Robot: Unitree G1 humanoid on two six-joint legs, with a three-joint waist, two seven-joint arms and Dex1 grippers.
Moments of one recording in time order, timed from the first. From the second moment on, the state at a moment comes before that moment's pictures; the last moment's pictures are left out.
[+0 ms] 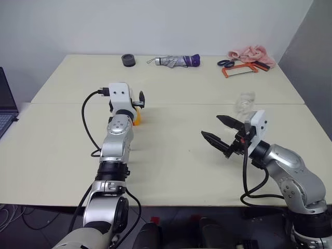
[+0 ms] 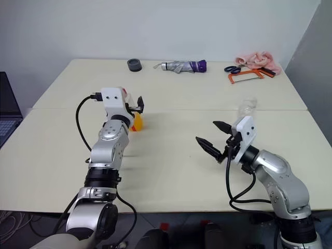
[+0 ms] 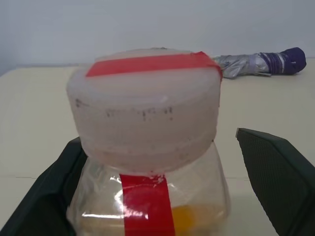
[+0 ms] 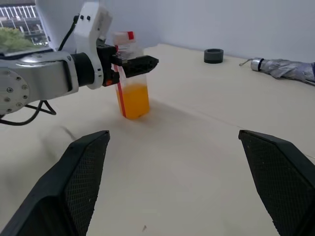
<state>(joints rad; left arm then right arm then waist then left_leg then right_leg) -0.70 0.19 0.14 0.33 -0.07 0.28 0.06 -0.24 -0.48 -0.05 -0.45 0.56 0.52 0.62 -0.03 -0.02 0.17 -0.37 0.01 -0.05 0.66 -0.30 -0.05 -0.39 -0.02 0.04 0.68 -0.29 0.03</state>
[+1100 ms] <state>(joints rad) -0.71 0.19 0.14 0.36 -0.07 0.28 0.07 -0.30 -0.48 -0.02 -0.41 0.55 0.51 0.67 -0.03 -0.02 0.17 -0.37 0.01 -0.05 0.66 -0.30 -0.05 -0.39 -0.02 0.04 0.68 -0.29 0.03</state>
